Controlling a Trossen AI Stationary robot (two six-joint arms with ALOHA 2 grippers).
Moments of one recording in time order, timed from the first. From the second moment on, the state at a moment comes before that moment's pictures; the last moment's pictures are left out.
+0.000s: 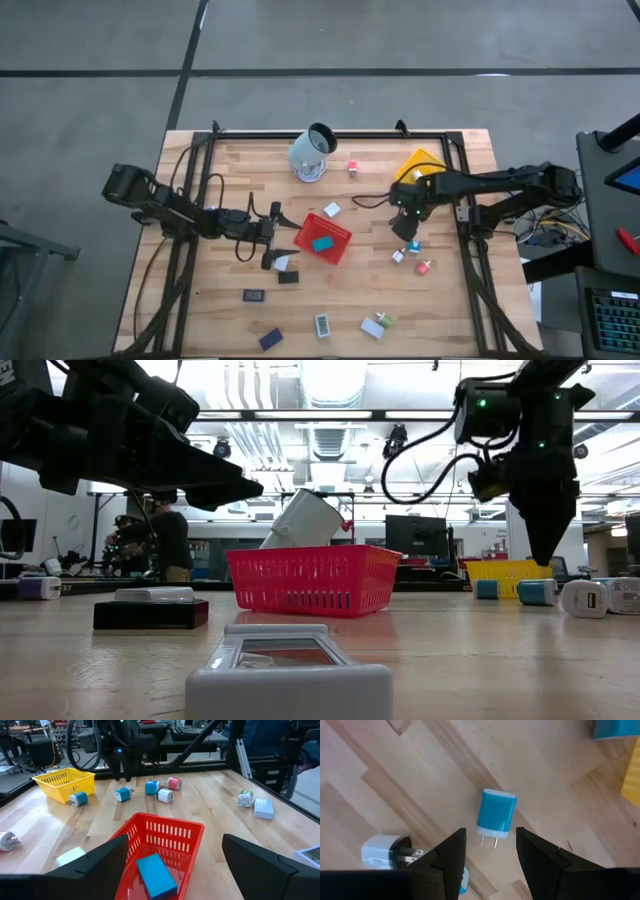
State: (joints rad) left arm -0.18 1.51 0.27 1.05 -0.05 0.03; right arm -0.14 1.29 0.74 -0.90 -0.05 0.58
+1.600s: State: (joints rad) left arm -0.18 1.51 0.27 1.05 -0.05 0.03; right arm -0.14 1.44 0.75 -0.83 -0.09 0.54
